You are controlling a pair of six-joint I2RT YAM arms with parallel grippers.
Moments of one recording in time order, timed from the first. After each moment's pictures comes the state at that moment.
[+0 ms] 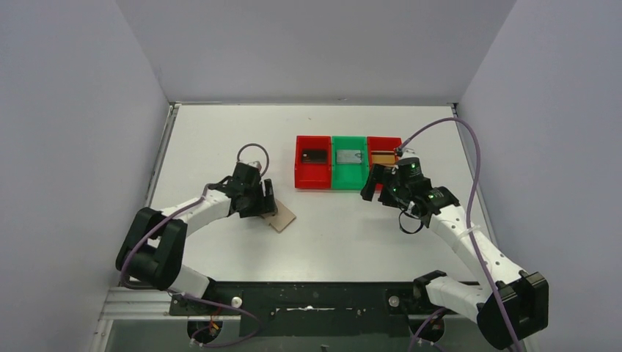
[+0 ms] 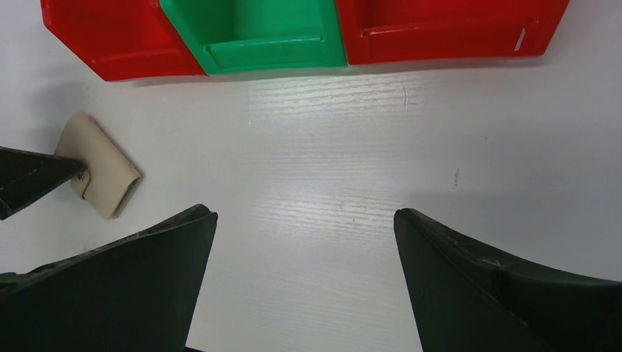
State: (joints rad) left arm -0.41 1.50 0.76 -0.31 0.04 -0.56; right arm 0.37 1.07 0.82 -0.55 0.01 0.52
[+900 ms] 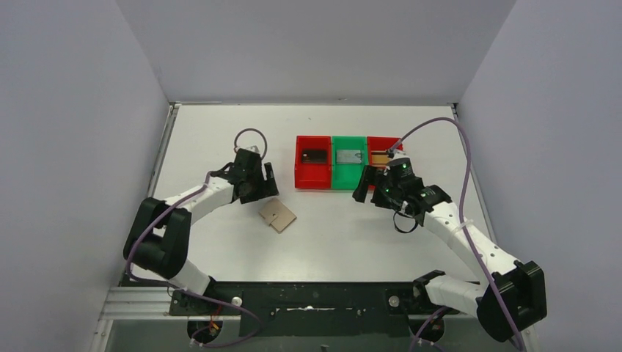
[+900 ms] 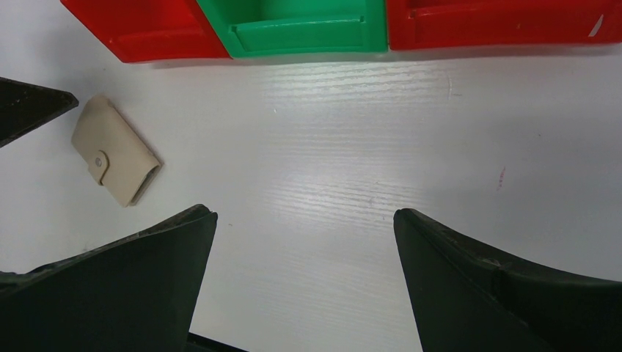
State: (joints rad) left arm -0.39 1.54 0.88 -0.30 -0.01 -0.62; right arm 0.43 1.12 0.82 -0.52 -0.02 0.56
